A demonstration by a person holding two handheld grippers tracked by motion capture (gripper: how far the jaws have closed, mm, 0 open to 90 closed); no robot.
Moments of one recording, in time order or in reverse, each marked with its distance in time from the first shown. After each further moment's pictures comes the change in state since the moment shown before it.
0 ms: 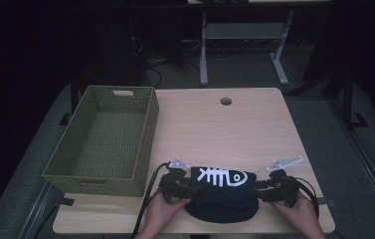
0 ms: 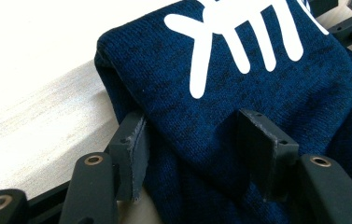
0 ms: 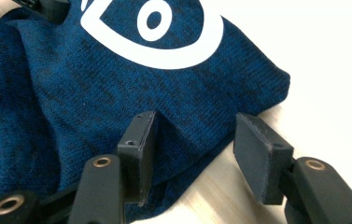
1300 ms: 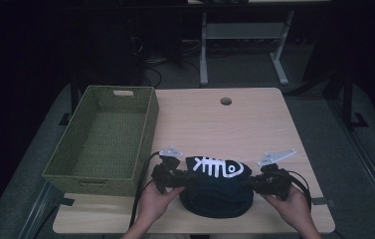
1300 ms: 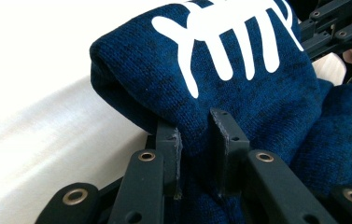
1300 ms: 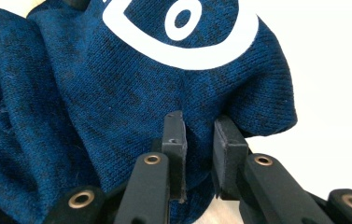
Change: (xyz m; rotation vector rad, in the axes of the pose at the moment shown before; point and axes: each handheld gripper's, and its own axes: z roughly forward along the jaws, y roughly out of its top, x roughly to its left) left arm -0.003 0.033 -0.049 -0.046 -0.048 -0.001; right arm 0.032 0.038 -0.010 -0.051 0.005 -0.098
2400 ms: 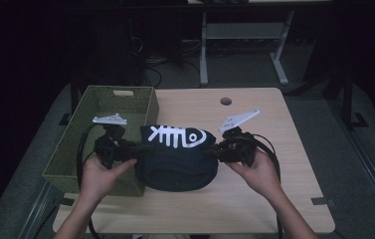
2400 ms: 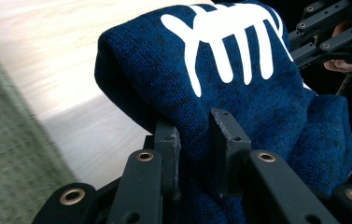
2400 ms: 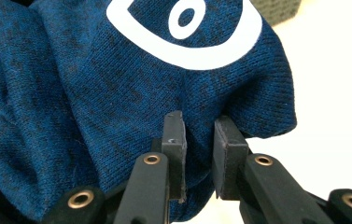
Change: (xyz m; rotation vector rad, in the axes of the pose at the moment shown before) left arm 0.035 0.038 -0.148 -0.098 0.073 -0.009; right arm 0.059 0.136 0.002 -0.069 0.044 -0.180
